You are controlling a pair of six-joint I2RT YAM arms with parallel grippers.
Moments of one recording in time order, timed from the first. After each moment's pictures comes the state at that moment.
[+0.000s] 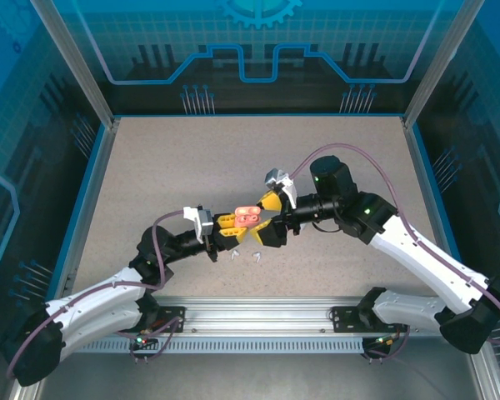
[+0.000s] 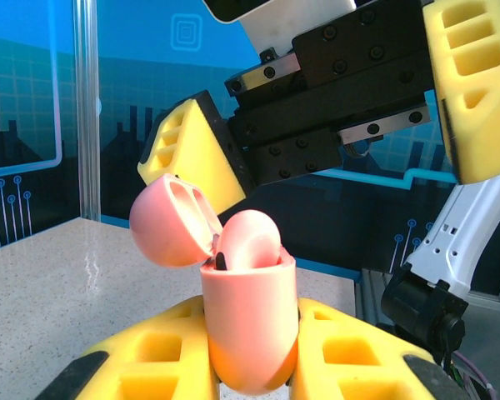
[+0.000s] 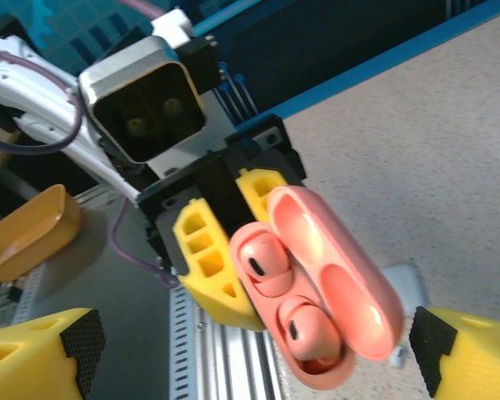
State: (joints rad) left arm -0.70 0.84 0.27 0.80 0.51 -0.21; right arm 0.73 1.12 1.13 -0.51 -0.75 0.09
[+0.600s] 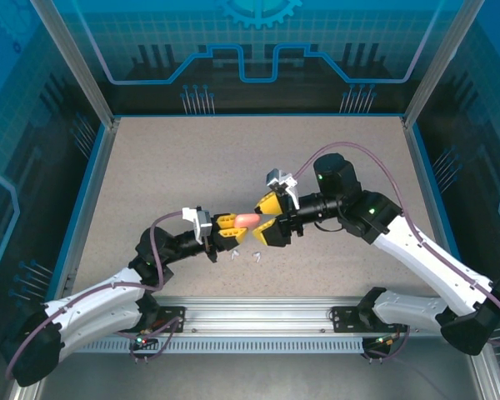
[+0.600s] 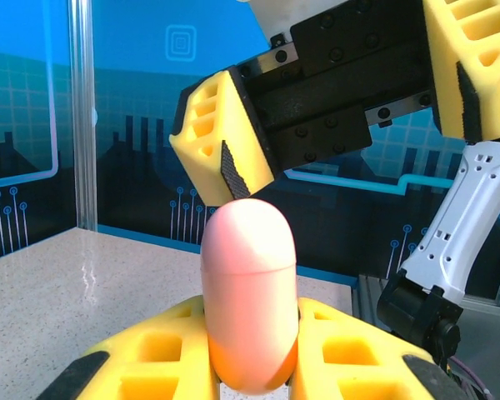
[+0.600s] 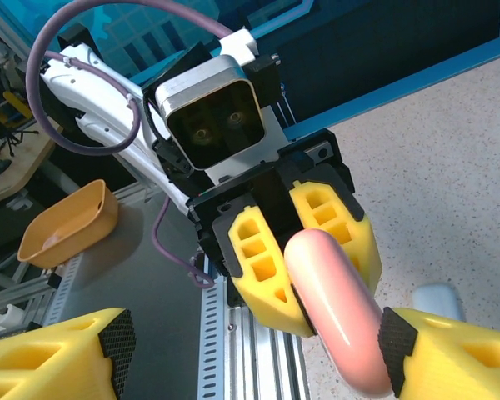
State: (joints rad) left arm -0.71 0.83 0.27 0.81 0.50 -0.21; right arm 0.73 1.11 1.16 -0.54 -0.81 0.07
